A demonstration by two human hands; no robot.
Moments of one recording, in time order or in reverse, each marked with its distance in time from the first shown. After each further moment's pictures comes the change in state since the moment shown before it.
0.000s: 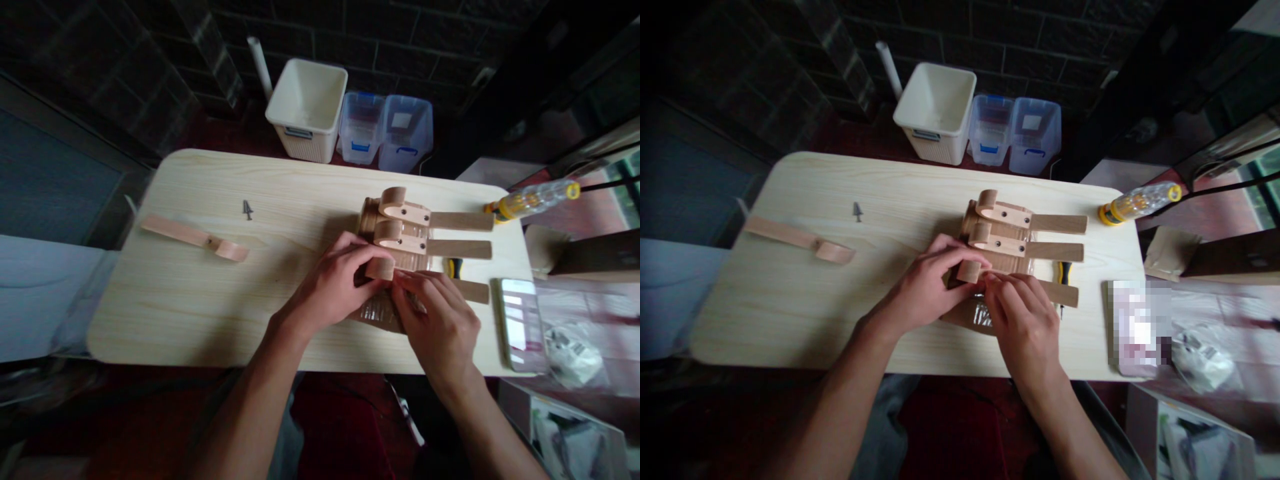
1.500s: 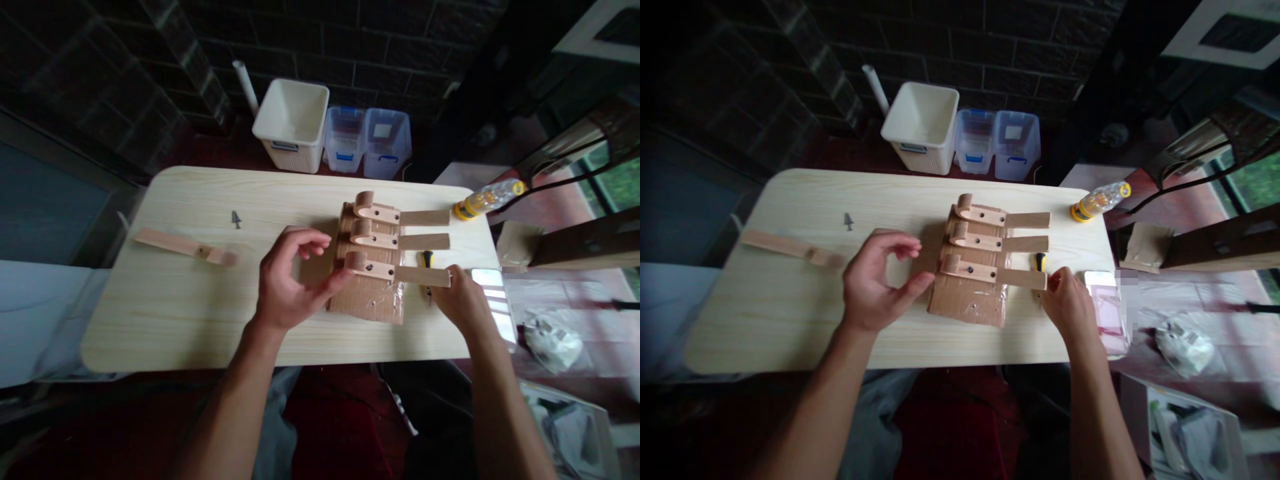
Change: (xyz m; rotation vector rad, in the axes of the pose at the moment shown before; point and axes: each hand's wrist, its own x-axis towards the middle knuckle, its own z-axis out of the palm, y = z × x) left_hand -0.016 0.010 -0.014 0.045 0.459 0.135; right_hand -0.041 0.123 -0.032 -0.258 -0.450 0.717
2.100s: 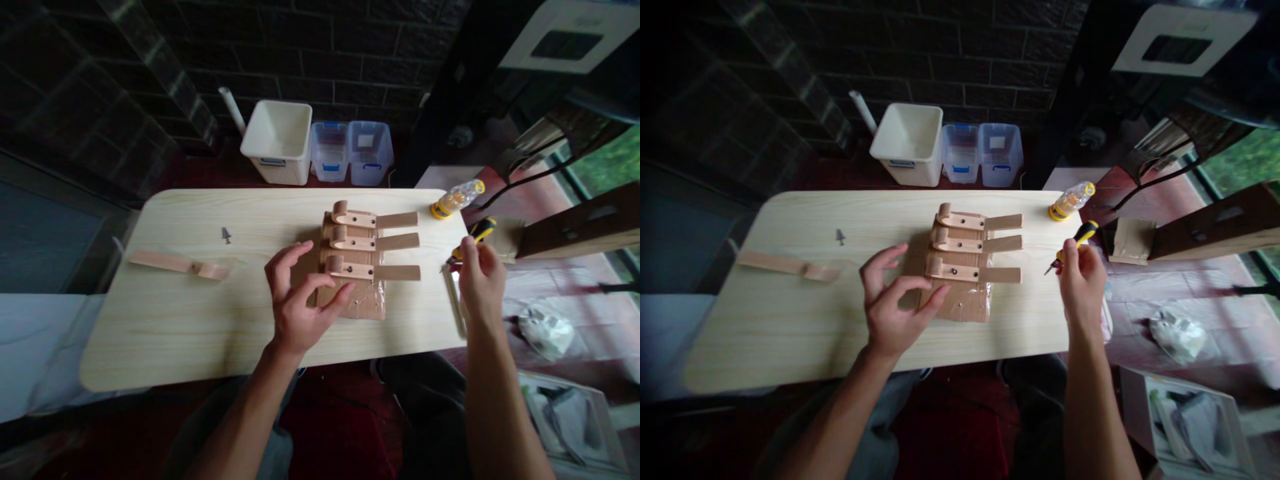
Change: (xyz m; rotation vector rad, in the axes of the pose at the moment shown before) left_hand -0.029 0.022 0.031 0.285 0.101 0.195; right_hand 0.011 0.004 -0.035 0.954 0.494 0.111
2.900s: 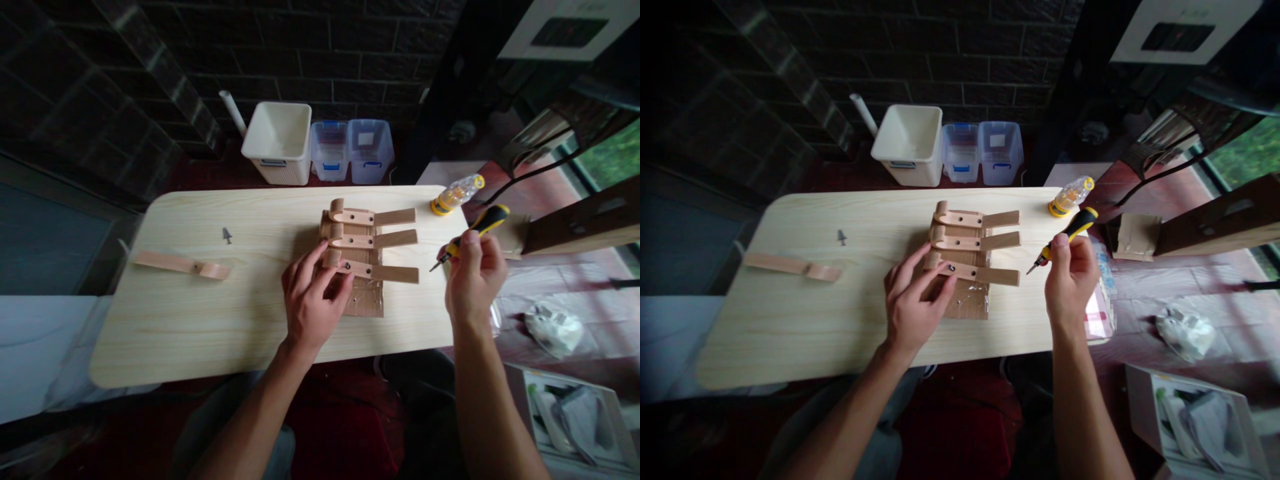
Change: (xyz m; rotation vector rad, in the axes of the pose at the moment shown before) left_hand -0.011 0.007 0.025 0.143 -0.094 -0.056; right_hand -0.011 -0.013 0.026 0.348 0.071 -0.193
